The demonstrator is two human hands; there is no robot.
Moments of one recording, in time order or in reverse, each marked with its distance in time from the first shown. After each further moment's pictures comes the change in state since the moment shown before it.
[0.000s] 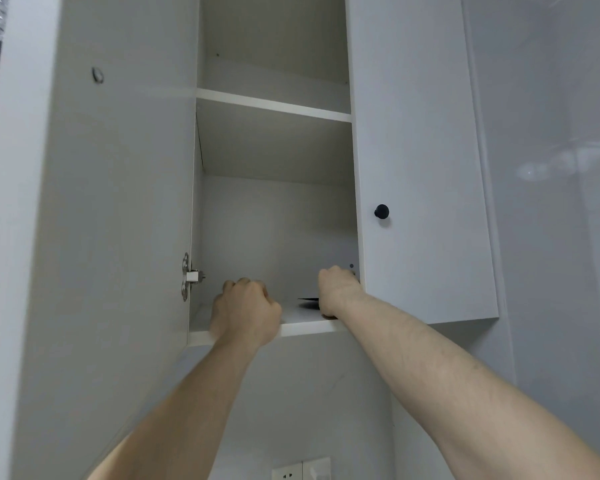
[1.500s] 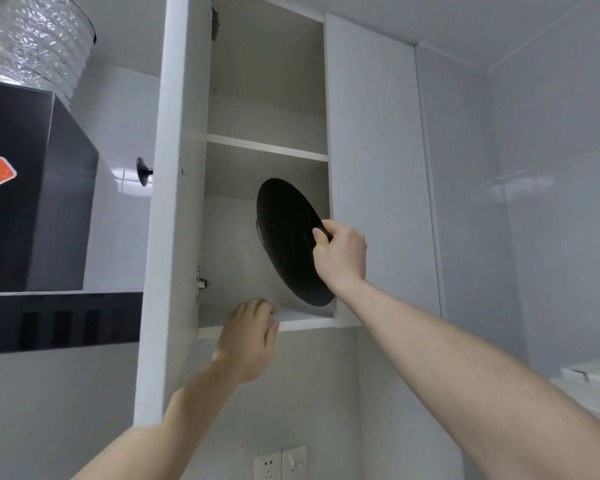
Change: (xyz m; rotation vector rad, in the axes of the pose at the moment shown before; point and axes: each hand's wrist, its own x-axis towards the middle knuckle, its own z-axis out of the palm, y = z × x) left_hand -0.057 -0.023 -0.012 -0.212 -0.011 0.454; right_hand -0.109 0.016 -0.109 0.972 0.788 0.082
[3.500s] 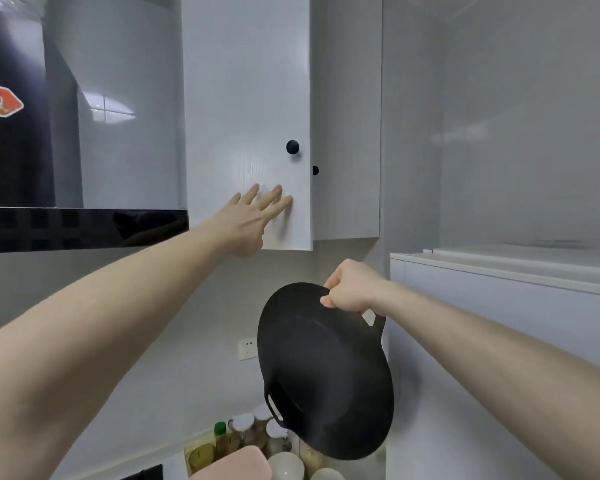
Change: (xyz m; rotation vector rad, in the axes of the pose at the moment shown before) left_hand -0.028 0.091 -0.177 0.398 -0.420 0.326; right_hand -0.194 -0.084 -0.194 -0.532 -0.859 0.449
